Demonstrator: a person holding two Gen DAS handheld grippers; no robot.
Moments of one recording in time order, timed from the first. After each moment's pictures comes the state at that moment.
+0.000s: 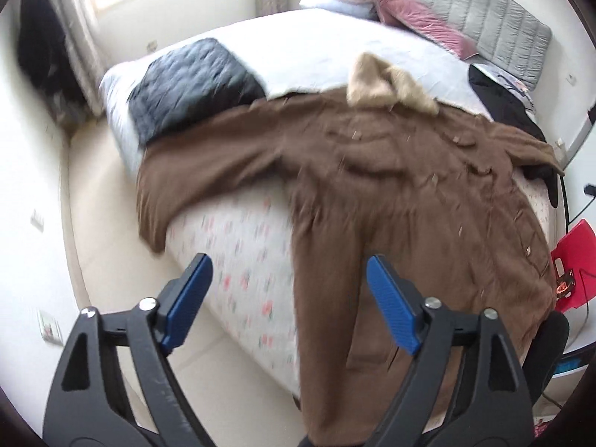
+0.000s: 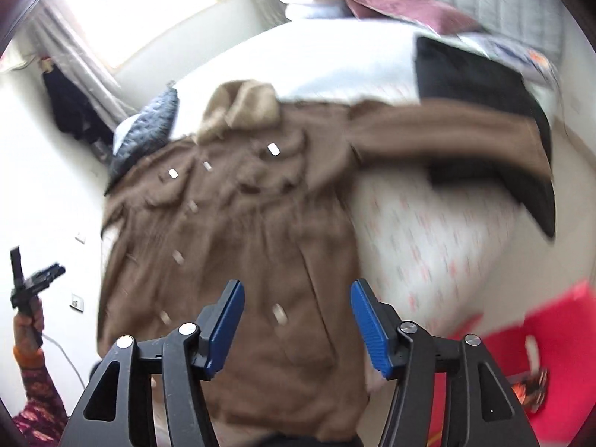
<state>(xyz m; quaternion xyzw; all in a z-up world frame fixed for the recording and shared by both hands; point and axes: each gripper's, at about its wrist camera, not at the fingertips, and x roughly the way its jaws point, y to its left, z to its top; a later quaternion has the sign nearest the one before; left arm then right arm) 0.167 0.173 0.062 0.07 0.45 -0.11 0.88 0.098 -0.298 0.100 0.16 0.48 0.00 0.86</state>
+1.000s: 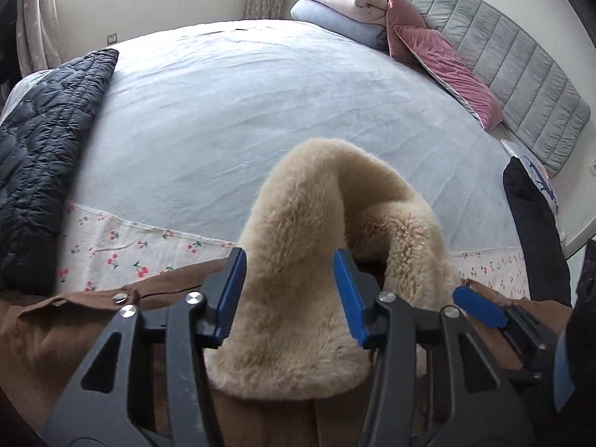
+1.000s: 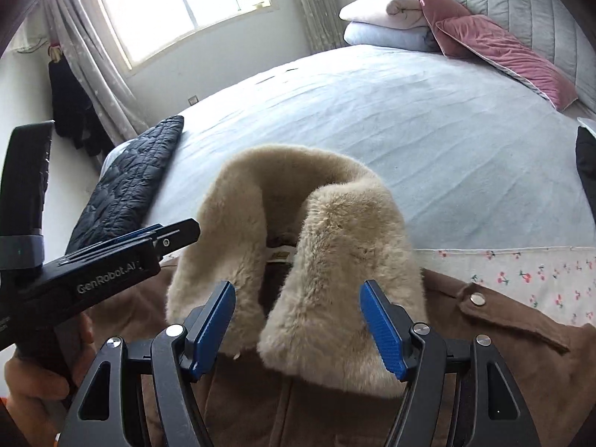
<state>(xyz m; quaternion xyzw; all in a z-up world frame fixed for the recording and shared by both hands) 0.567 -0.079 -0.039 -0.05 0.44 -0.12 0.89 0.543 -0.209 -0.034 0.12 0.43 0.04 0.89</state>
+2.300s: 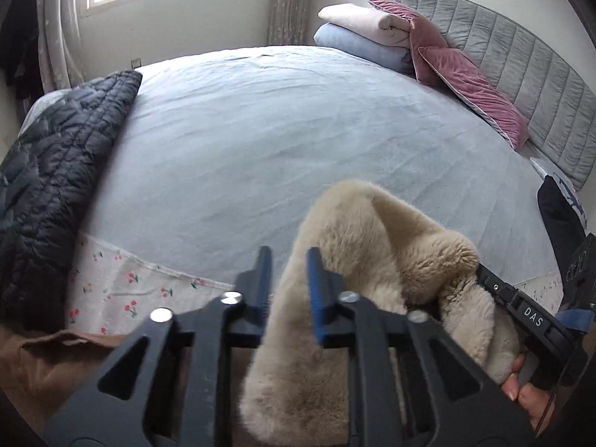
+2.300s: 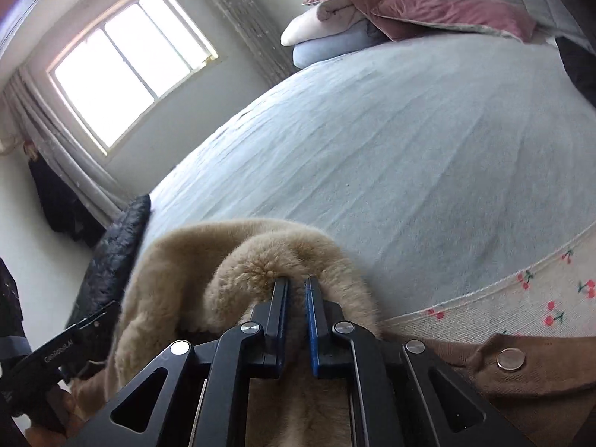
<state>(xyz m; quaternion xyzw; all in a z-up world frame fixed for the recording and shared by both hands) 0.586 -0.073 -0.047 -0.01 0.38 -0.07 0.92 0.591 -0.305 -0.112 0.31 0.33 0.03 0.89</state>
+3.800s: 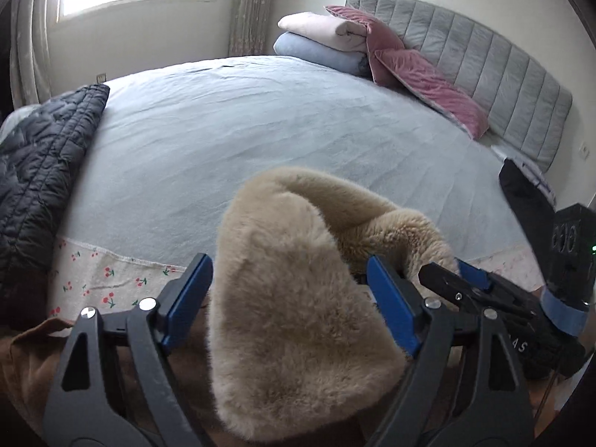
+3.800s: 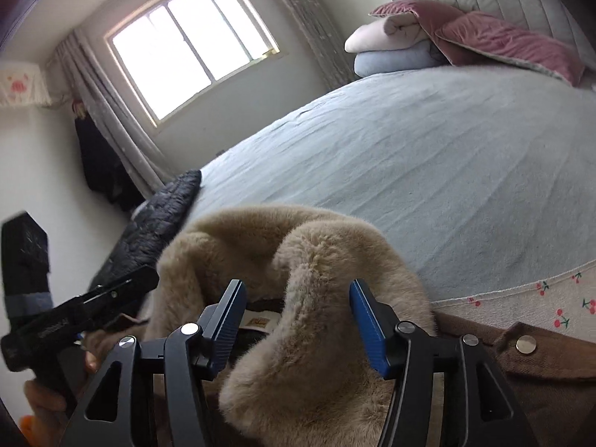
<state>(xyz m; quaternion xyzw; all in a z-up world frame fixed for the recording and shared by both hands) 0.547 -0.105 -0.048 0.00 0.36 -0.14 0.92 0.580 -0.246 -0.079 0.18 0.34 0.09 0.92</state>
